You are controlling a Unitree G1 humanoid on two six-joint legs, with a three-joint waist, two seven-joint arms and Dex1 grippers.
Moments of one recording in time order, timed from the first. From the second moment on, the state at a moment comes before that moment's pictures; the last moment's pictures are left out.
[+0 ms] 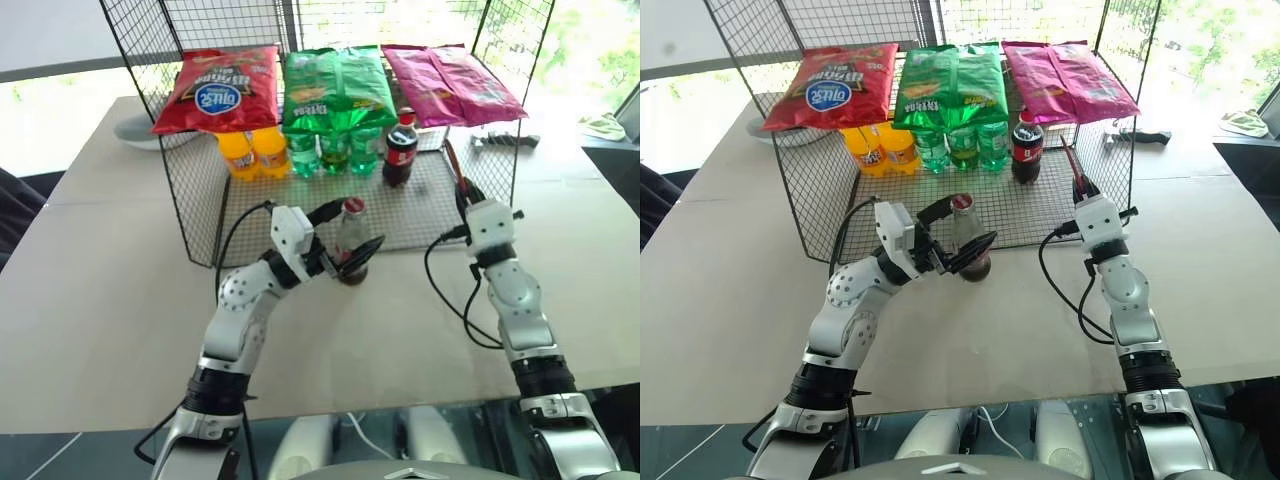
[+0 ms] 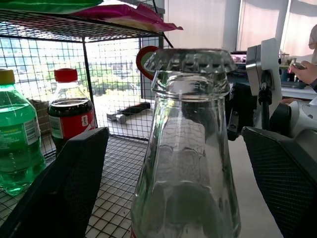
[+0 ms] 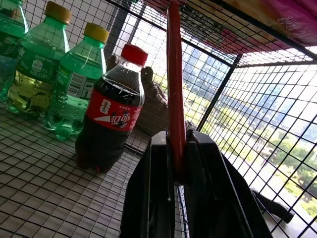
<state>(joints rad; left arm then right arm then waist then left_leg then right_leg) -0.30 0.25 -0.08 -0.09 -0.38 -0.01 -0.81 -0.35 -0.24 -0.01 0.21 -0.16 -0.37 0.11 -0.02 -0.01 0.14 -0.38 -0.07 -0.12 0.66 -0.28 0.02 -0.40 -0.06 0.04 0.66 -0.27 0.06</state>
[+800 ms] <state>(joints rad) -0.30 0.24 -0.07 -0.07 -0.40 -0.03 -0.83 -0.36 -0.23 0.01 0.21 -0.16 -0.37 0.11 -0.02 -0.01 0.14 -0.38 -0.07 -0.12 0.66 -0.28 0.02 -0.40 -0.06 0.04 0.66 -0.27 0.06</state>
